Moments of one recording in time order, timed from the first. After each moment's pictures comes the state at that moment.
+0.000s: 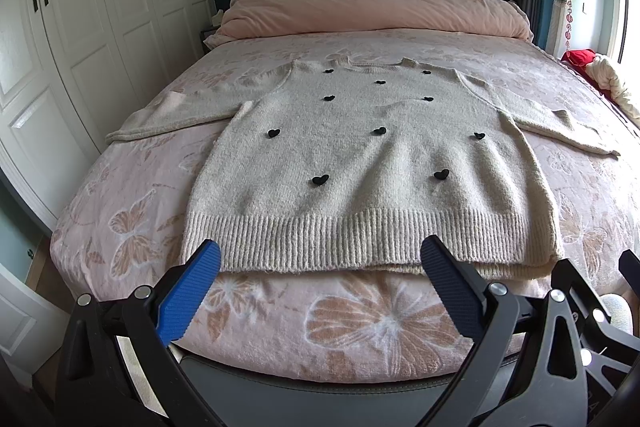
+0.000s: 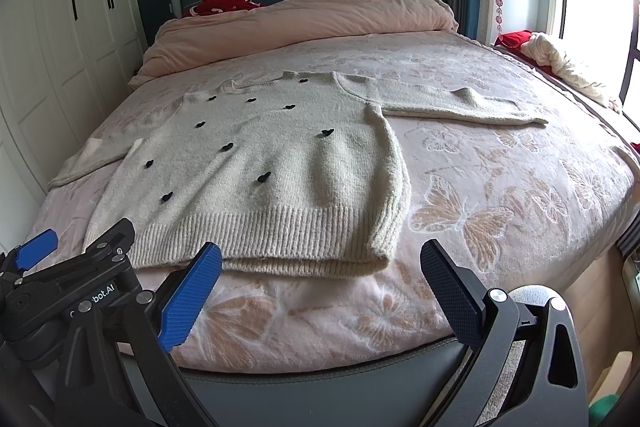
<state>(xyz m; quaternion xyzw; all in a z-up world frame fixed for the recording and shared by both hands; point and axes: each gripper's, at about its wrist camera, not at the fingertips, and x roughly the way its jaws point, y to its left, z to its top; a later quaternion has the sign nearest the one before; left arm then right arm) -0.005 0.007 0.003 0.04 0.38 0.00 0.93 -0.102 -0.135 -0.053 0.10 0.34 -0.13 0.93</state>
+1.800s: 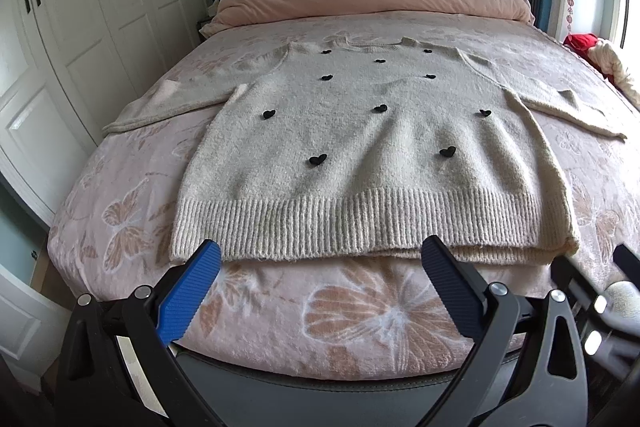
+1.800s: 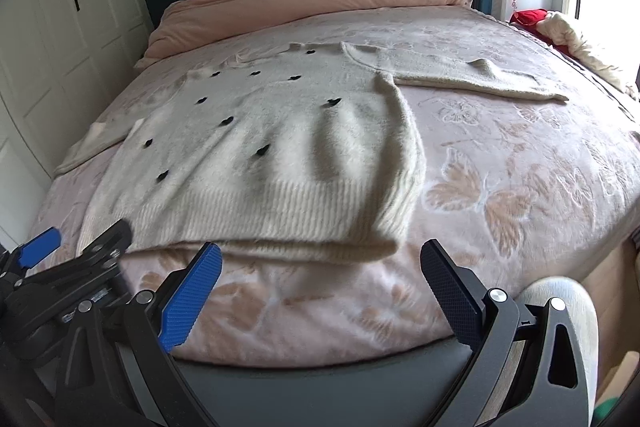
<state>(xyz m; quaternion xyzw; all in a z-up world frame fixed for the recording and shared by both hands) -0.002 0.002 -0.020 0.06 0.40 0.00 0.92 -0.084 -0.158 -0.082 0.12 0.38 -0.10 0.91</state>
